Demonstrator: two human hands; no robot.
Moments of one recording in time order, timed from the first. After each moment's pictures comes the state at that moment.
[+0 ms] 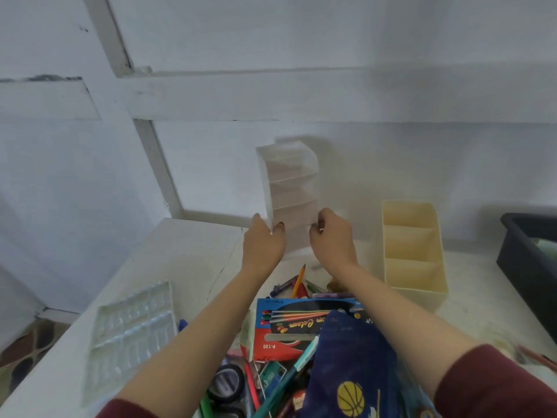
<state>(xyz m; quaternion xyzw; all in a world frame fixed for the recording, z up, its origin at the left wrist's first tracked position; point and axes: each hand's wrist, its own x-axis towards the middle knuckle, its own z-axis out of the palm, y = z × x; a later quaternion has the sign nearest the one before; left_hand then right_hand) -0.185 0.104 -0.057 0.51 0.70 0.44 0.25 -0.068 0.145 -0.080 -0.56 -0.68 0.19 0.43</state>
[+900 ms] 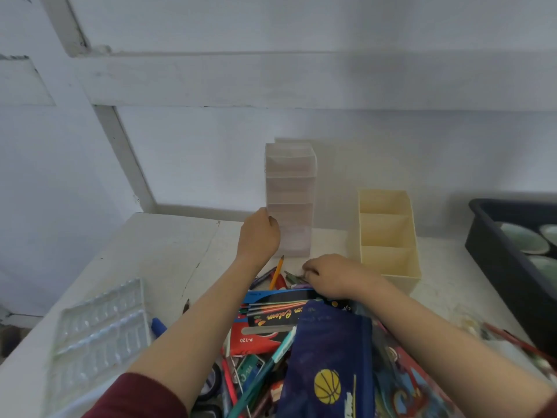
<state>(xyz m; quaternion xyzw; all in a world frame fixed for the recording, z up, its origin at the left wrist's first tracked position) -0.168 0.131 -0.076 0.61 0.68 0.37 0.17 -0.021 0.102 -0.079 -0.55 -0.81 0.19 -0.08</state>
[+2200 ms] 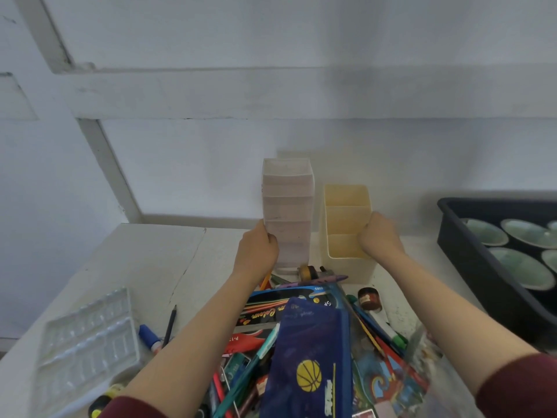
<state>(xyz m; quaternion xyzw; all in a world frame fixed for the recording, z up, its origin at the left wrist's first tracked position) -0.146 0.108 -0.083 0.65 0.64 0.37 0.19 0.060 0.127 -0.059 -0.76 -0.57 0.18 0.26</state>
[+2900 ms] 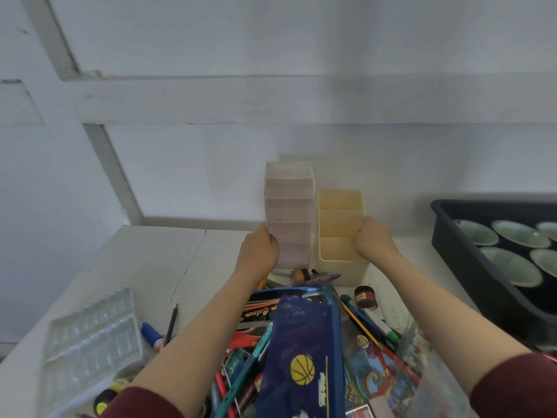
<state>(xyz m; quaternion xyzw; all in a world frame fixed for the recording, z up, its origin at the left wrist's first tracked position) -0.142 0.104 -0.078 0.65 0.65 0.34 0.21 0.058 0.125 -0.060 -0.75 -0.60 0.18 0.21</state>
